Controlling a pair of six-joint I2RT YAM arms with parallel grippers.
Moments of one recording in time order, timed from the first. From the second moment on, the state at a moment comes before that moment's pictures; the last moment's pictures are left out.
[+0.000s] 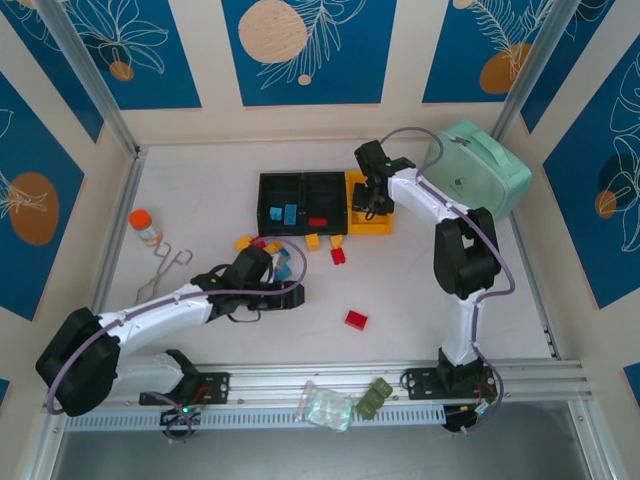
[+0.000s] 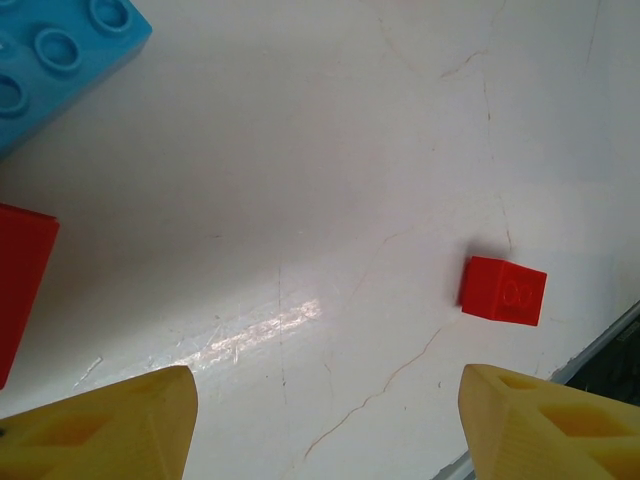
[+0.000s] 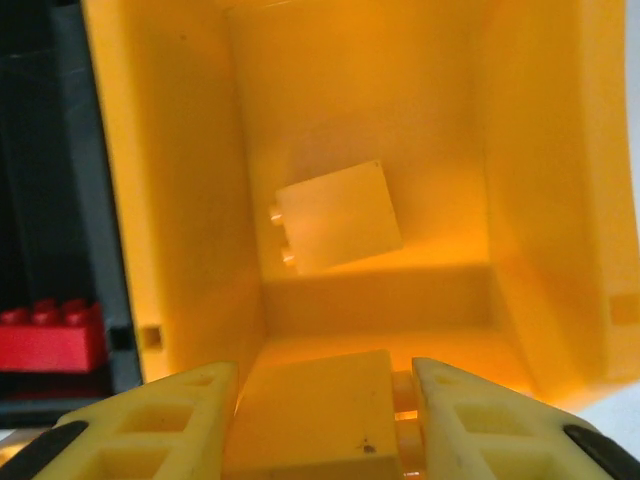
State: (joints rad) left arm -0.76 1.21 0.60 -0.28 0.27 -0.76; right arm 0.39 2.01 1.65 -0.85 0.07 0.51
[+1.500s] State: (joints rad) left arm -0.76 1.16 0.72 -0.58 0.00 -0.75; right arm 0.58 1.41 1.08 -0.75 -0.01 0.53
